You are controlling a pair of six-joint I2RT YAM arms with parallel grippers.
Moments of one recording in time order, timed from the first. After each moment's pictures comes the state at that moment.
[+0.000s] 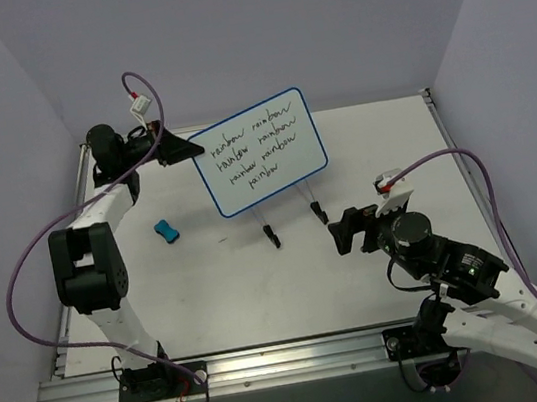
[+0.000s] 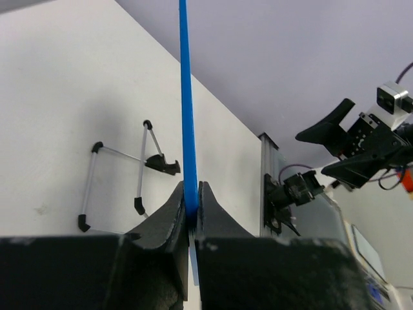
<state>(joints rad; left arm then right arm) -0.01 1.92 1.36 0.76 1.33 -0.97 0.87 0.61 0.73 -0.46 0.44 0.41</state>
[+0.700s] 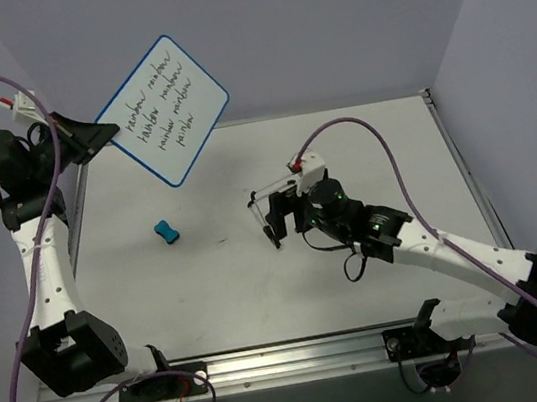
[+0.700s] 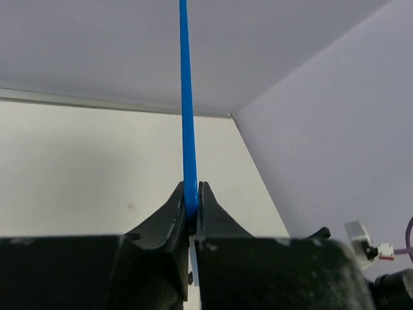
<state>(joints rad) 0.29 1.42 1.45 -0.02 0.90 -0.76 0.88 1.16 0.92 -0.18 0.26 0.35</state>
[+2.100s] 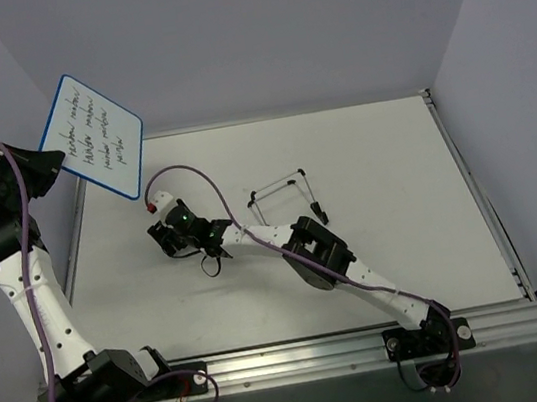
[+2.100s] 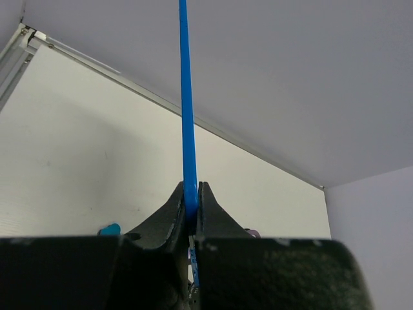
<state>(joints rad) 0.49 1.23 1.49 -0.44 0.53 -0.62 1.04 2.64 2.12 0.06 0.18 0.13</state>
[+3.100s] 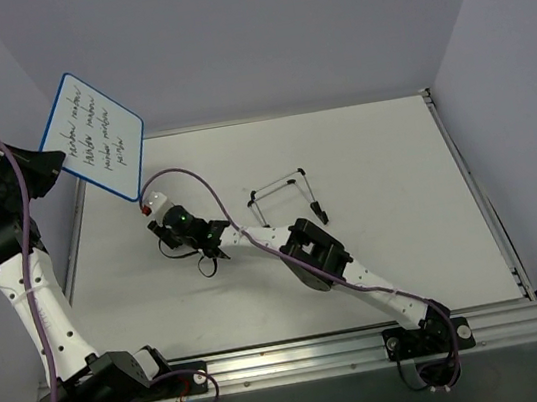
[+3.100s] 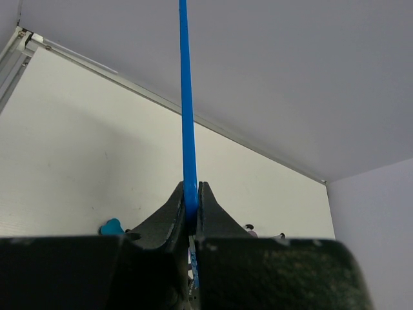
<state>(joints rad) 0.49 1.22 1.49 -0.45 0.54 -0.59 1.05 2.68 2.18 0.11 0.20 0.01</state>
